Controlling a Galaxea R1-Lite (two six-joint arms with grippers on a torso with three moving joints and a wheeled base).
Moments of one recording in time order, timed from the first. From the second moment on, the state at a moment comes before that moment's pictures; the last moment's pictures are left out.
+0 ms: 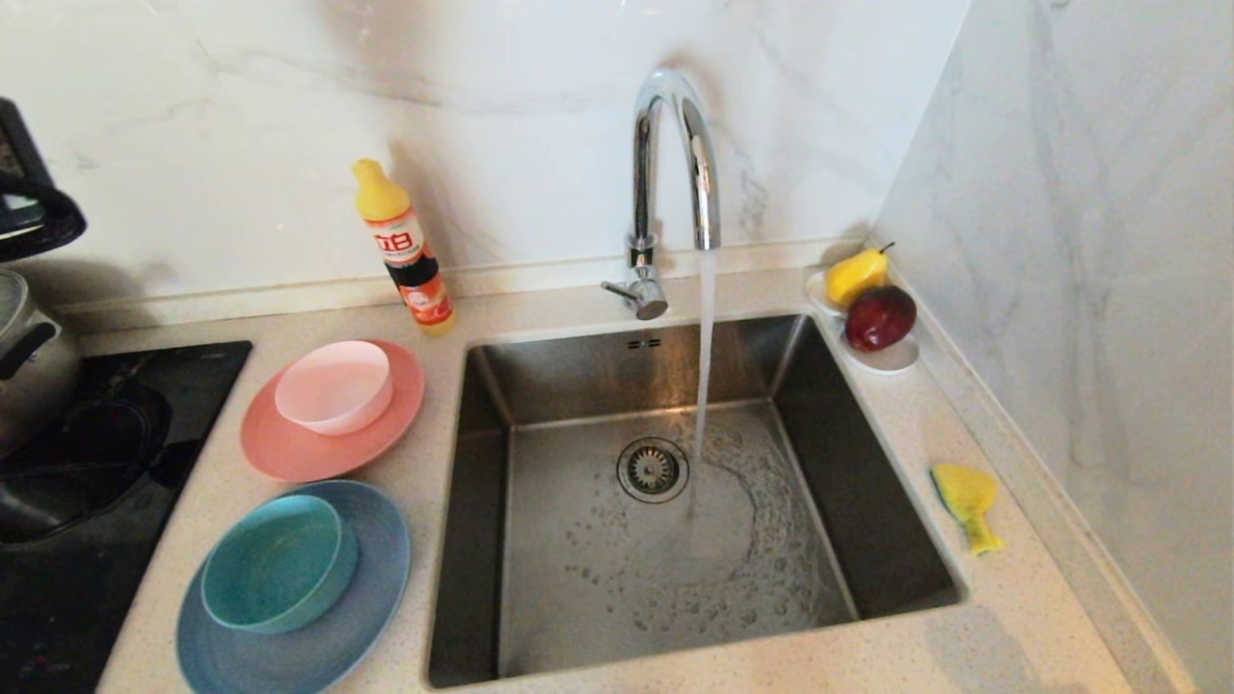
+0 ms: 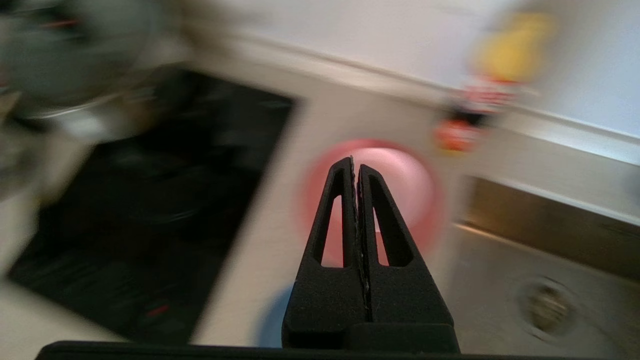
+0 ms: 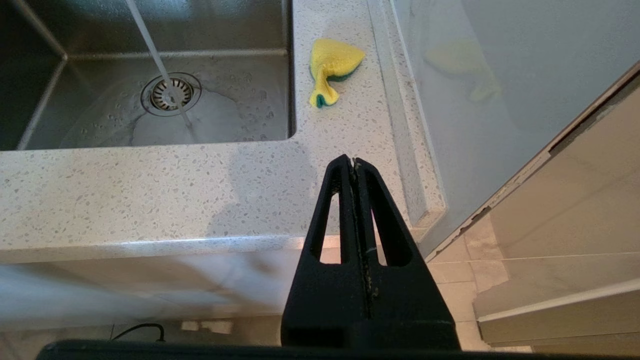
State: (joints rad) left arm -0.33 1.24 -1.42 0.39 0.74 -0.26; right arm 0.01 0.00 0.00 0.00 0.00 0.00
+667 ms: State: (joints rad) left arm -0.07 0.69 -0.87 0.39 0.74 -0.32; right arm 0.01 0.00 0.00 0.00 0.00 0.00
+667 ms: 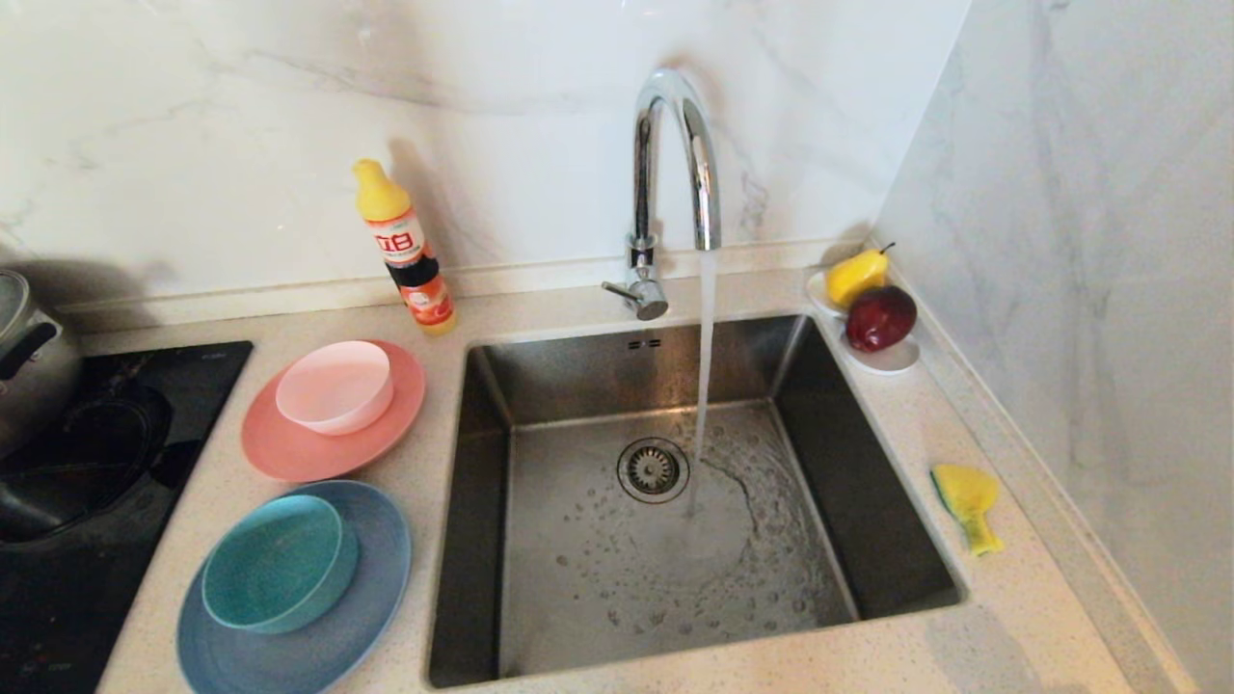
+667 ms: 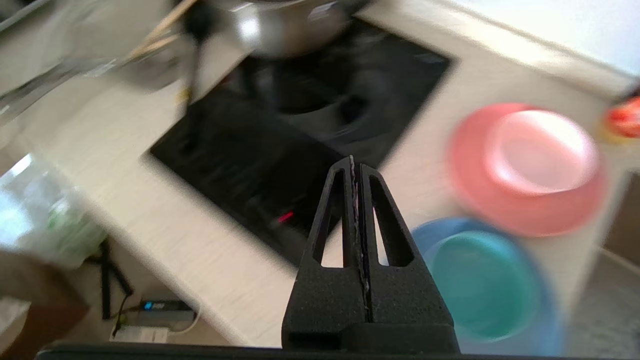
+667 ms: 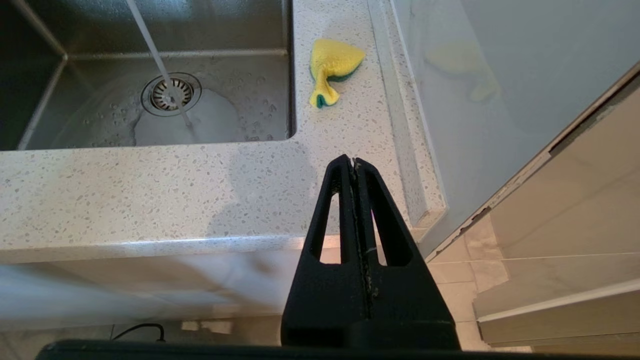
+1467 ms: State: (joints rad) left arm 0.00 0.03 -0.18 0.29 0.09 0.08; right arm 0.01 0.00 0.00 0.00 0.00 0.00
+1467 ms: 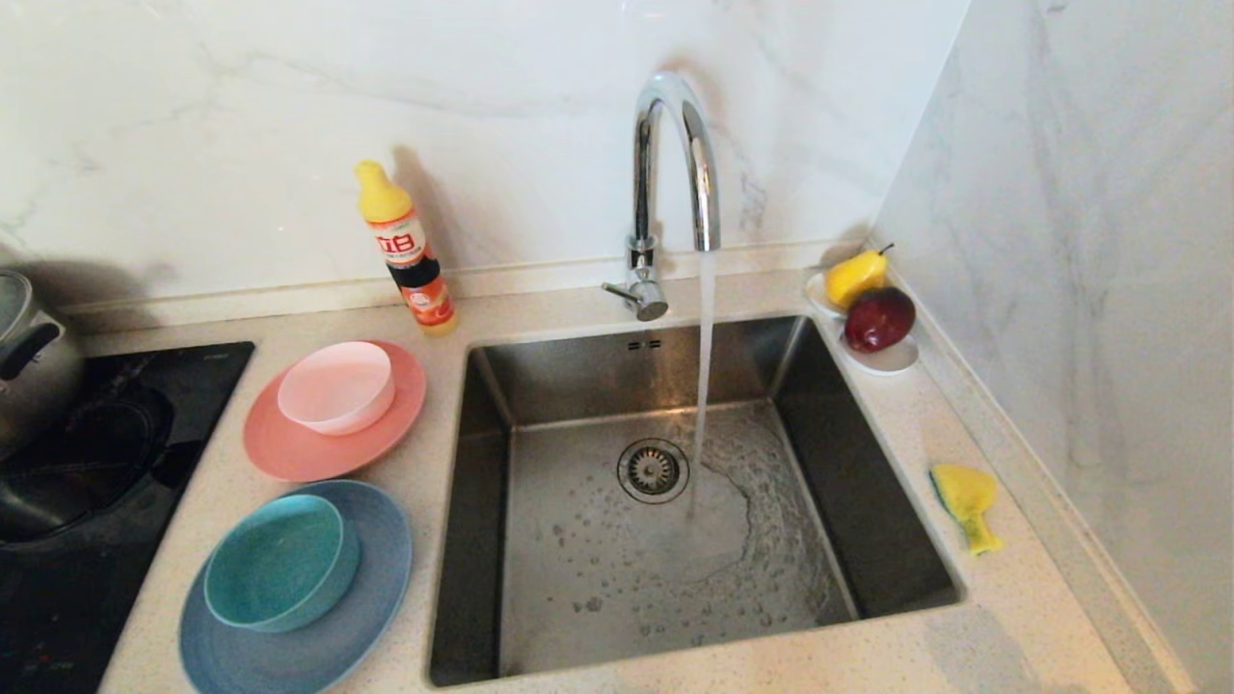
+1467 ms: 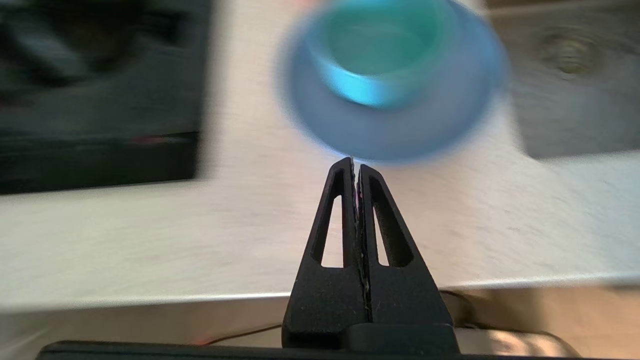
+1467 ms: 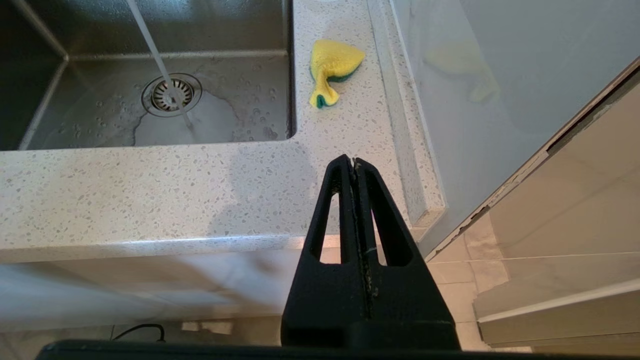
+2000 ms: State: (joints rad) left arm 0.00 0.00 -0.09 0.22 -0.02 0.02; right arm 0.01 0.00 0.00 0.00 0.00 0.00
